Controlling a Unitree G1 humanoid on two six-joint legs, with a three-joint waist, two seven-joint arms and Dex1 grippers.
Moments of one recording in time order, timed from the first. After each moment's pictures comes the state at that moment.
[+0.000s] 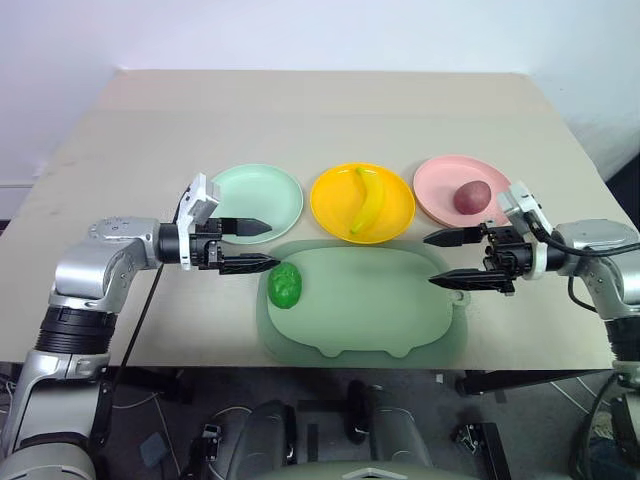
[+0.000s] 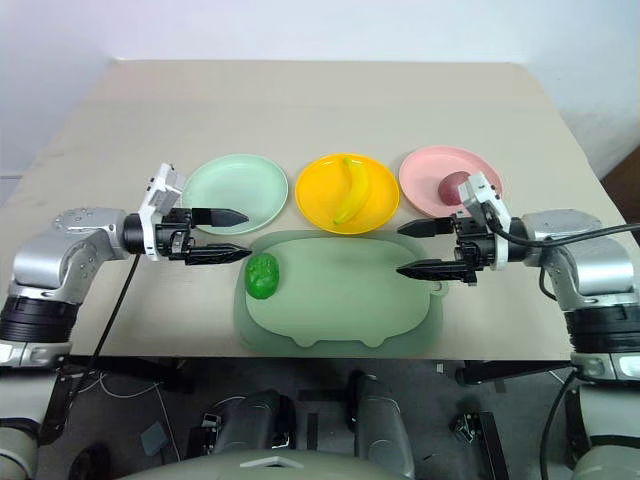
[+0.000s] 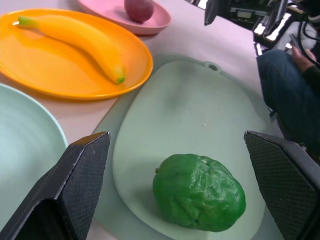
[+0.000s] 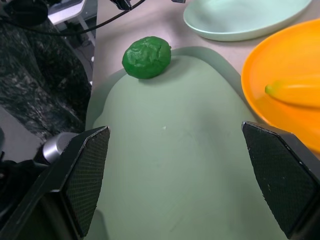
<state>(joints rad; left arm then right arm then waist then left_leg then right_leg) -0.57 0.73 -0.01 0.06 -0.54 0.65 -1.26 -0.52 -0.86 -0.01 0.14 0.53 0.52 1.50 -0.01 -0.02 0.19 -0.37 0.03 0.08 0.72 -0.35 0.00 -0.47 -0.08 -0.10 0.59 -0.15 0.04</state>
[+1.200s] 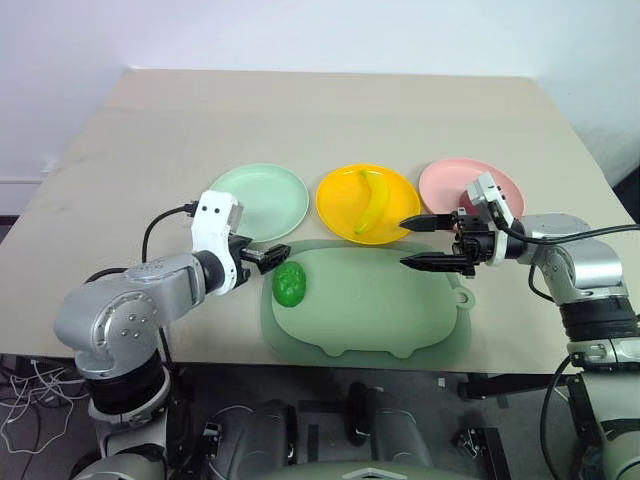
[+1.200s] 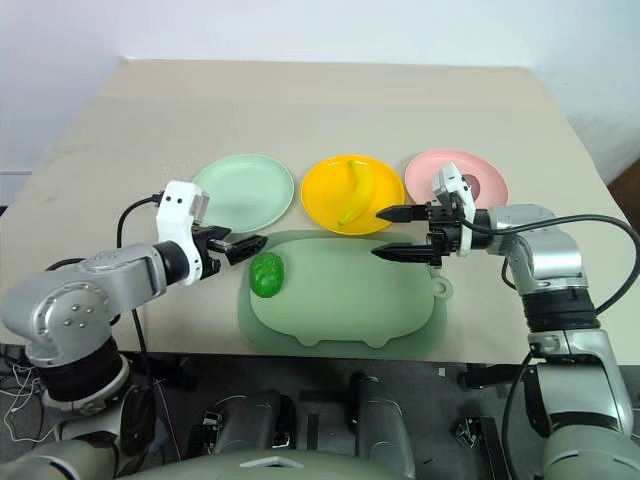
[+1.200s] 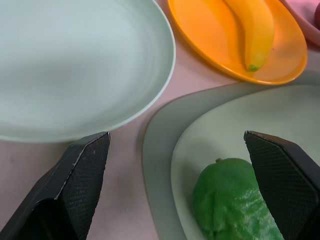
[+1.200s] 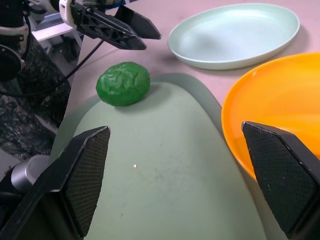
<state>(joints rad) -0.48 0.31 0.34 -0.62 -0.70 1.61 -0.16 -0.63 -0.71 0.03 0.30 0.47 0.43 1.44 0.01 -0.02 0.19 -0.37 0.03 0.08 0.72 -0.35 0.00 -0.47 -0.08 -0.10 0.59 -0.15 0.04</state>
